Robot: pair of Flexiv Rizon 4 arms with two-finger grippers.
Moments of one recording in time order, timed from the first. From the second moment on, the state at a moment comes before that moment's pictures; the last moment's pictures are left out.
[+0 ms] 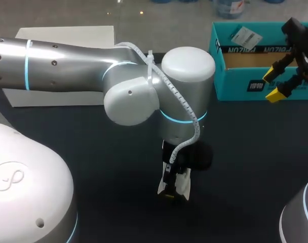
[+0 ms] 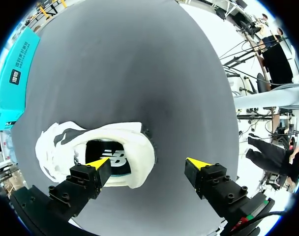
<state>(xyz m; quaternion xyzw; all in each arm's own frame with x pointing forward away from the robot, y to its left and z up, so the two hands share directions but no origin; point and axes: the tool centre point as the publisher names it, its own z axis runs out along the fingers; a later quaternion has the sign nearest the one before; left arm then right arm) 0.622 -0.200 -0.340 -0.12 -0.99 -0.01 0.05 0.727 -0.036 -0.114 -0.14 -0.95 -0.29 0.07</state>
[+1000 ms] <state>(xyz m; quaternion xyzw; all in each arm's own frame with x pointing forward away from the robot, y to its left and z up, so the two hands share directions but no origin) 0.626 -0.205 -0.366 -0.11 -0.99 -0.02 0.04 0.727 -0.036 -0.114 -0.14 -0.95 -0.29 0.07</state>
